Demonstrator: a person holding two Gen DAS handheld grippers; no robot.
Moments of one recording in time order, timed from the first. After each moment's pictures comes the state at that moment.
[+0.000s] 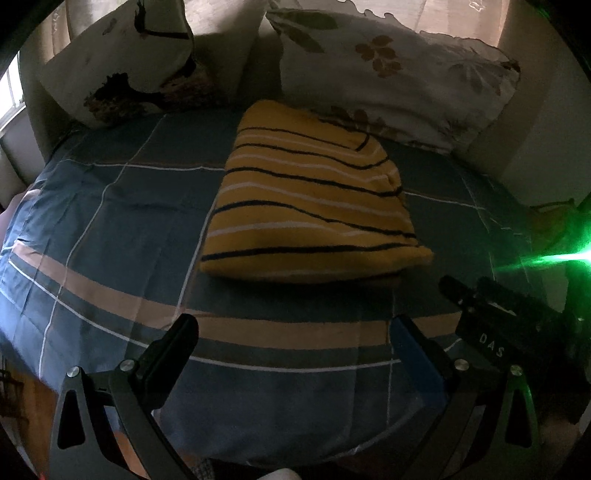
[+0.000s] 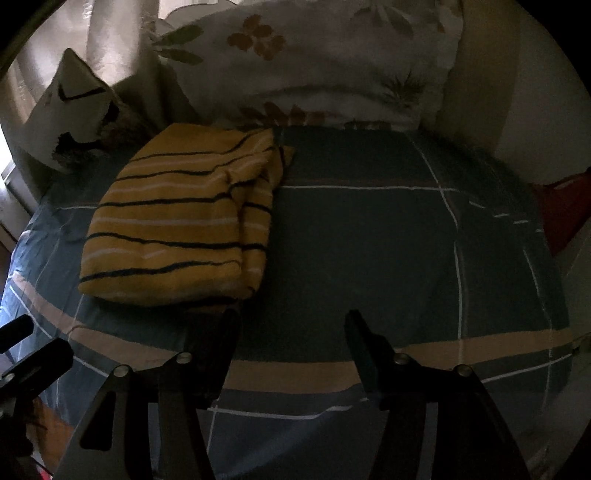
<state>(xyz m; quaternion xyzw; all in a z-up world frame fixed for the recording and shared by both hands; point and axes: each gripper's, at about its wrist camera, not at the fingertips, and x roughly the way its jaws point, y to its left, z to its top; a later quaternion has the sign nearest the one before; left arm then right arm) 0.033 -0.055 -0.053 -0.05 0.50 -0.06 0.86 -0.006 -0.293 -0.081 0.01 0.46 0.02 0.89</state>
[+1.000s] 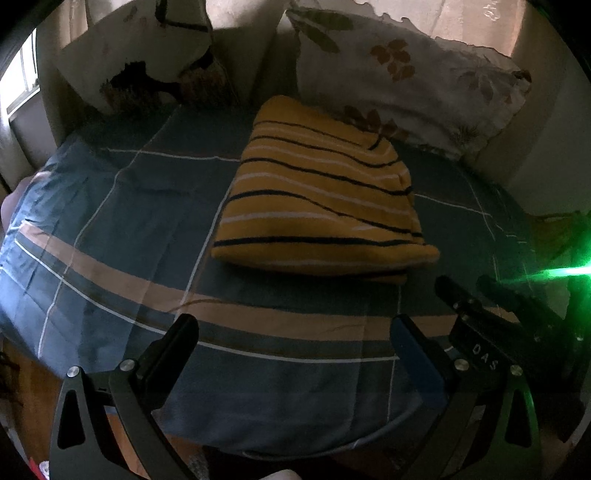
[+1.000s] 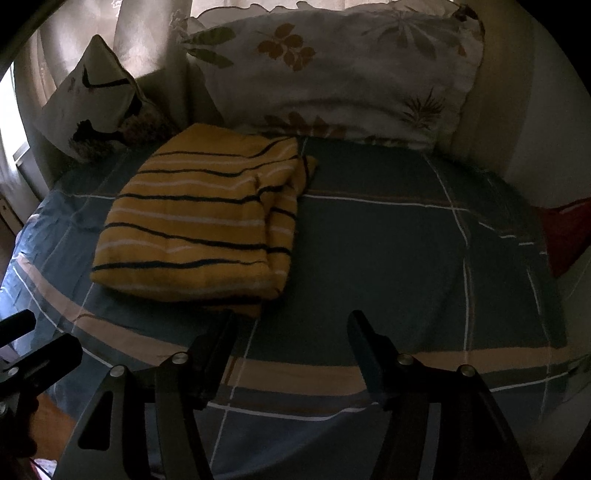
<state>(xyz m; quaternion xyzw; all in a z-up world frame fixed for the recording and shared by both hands) 0.027 -0.046 -0.054 -0.07 0.51 -0.04 0.86 -0.009 -0.273 -0.080 -0.02 0.44 0.03 0.90</state>
